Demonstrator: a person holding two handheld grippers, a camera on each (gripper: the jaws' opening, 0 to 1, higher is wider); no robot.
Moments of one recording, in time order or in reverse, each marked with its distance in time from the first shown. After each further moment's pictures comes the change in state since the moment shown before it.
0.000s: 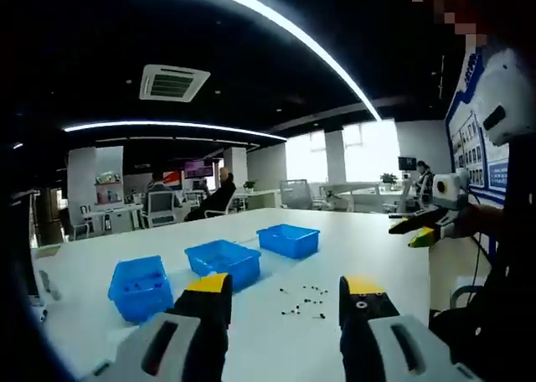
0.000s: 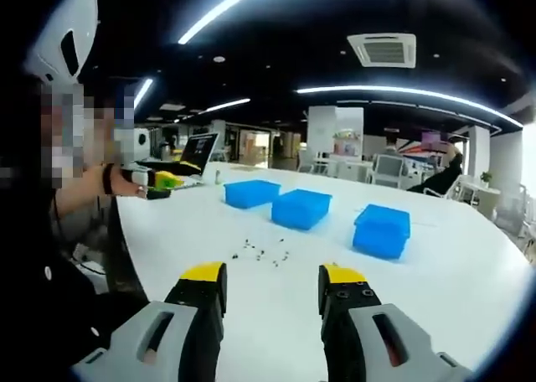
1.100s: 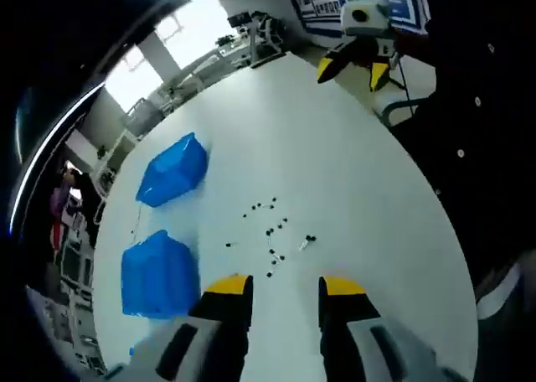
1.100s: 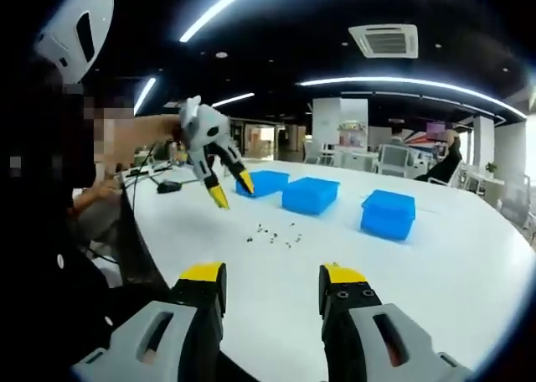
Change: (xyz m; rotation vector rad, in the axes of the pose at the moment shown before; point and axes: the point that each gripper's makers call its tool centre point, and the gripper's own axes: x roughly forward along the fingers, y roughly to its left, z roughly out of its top) left arm 0.096 -0.023 -0.064 0.851 0.766 -0.698; right arm -0.021 0.014 -0.020 0.033 0.030 0.023
